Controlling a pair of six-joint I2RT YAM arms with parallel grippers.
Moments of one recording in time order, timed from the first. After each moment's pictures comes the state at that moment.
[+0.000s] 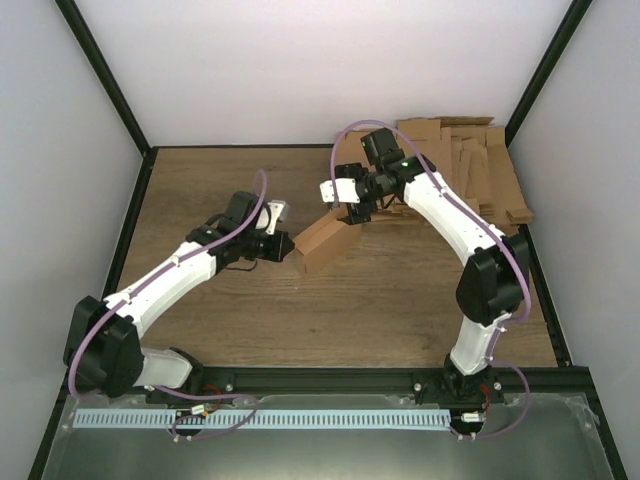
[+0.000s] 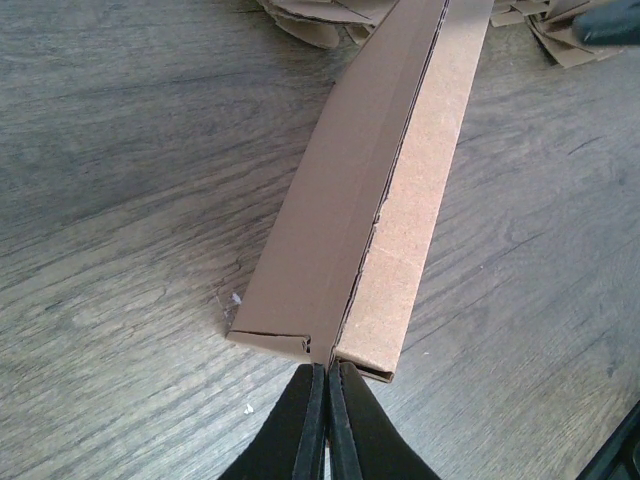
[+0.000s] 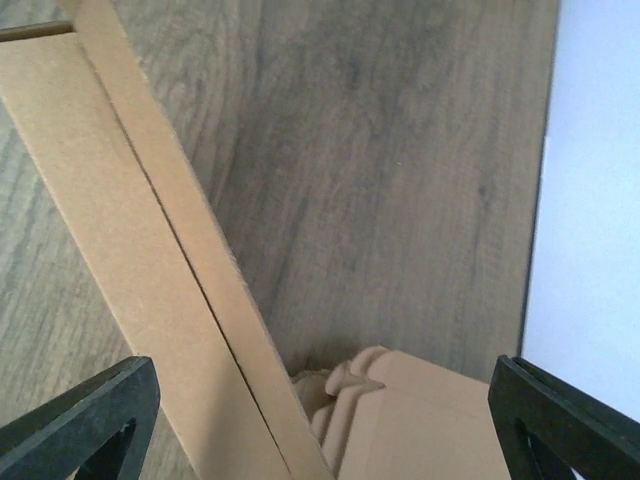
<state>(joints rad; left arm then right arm) -0.53 1.36 0.99 -0.49 0.32 -0.31 0.46 1.77 1.67 -0.81 -0.42 -1.38</state>
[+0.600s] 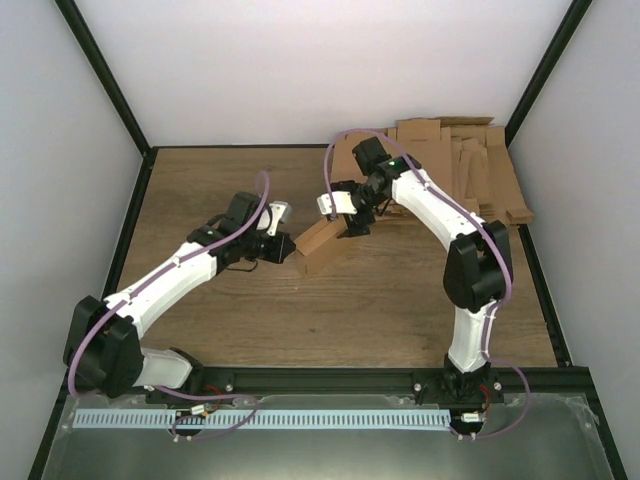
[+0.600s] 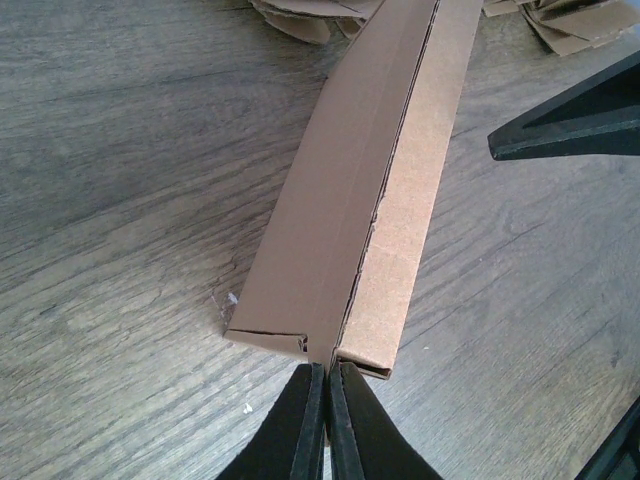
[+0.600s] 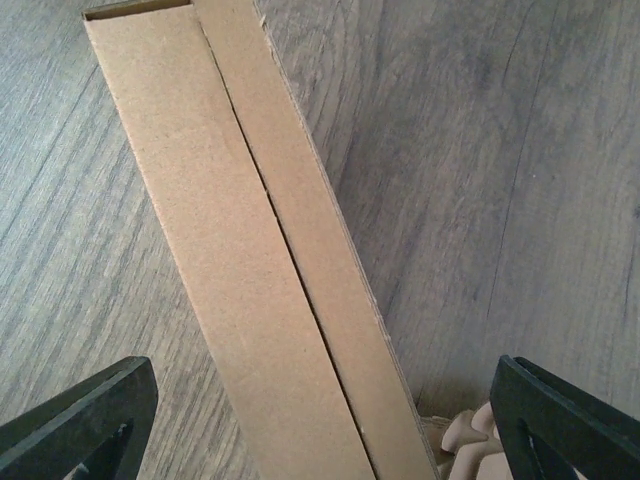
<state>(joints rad) -0.54 1.36 0.99 -0.49 0.32 -0.29 0.46 1.91 1.72 -0.97 -0.50 -1.46</state>
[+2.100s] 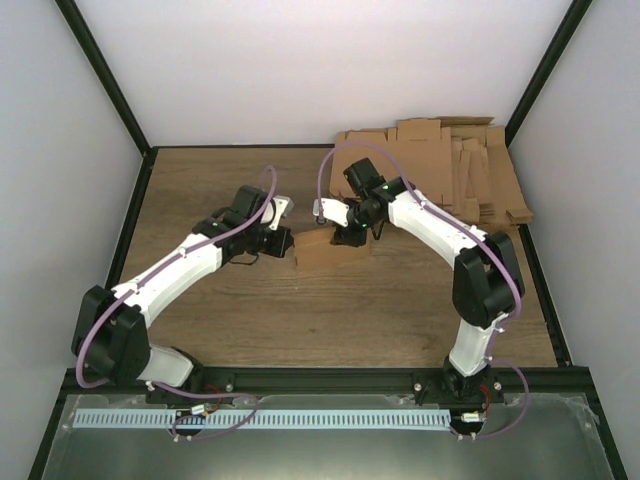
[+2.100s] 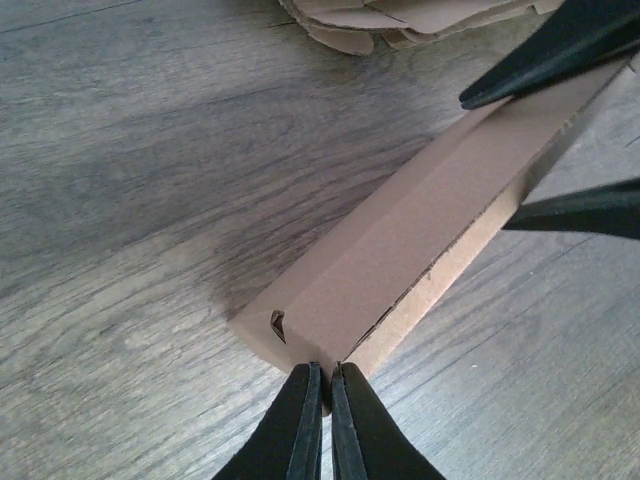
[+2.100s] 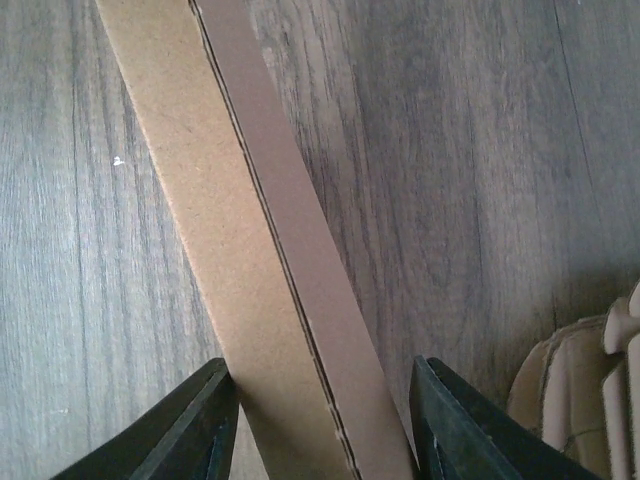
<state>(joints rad) -0.53 1.41 1.05 -0.52 0.26 -0.24 0.55 1.81 1.50 -0.82 -0.36 -0.91</state>
